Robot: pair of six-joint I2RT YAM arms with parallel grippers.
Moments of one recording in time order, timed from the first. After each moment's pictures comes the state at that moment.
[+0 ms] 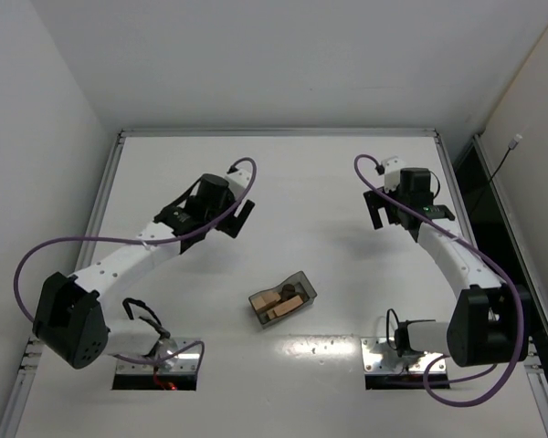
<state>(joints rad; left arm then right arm) -0.53 1.29 0.96 -0.34 -0.18 0.15 0.05 1.29 0.84 -0.30 0.07 -0.32</state>
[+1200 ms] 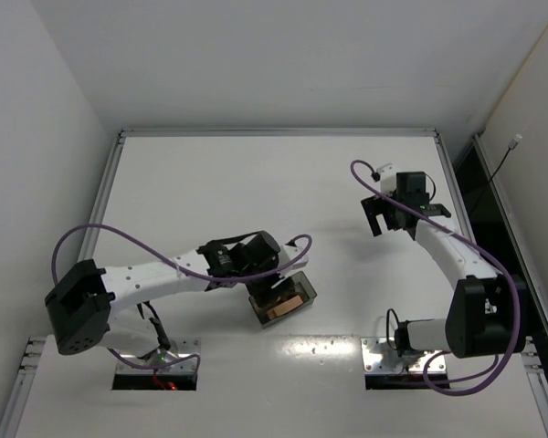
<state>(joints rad) -1.01 1.34 0.86 -0.46 0.09 0.05 0.05 1.34 0.84 -0.35 0.05 -0.35</state>
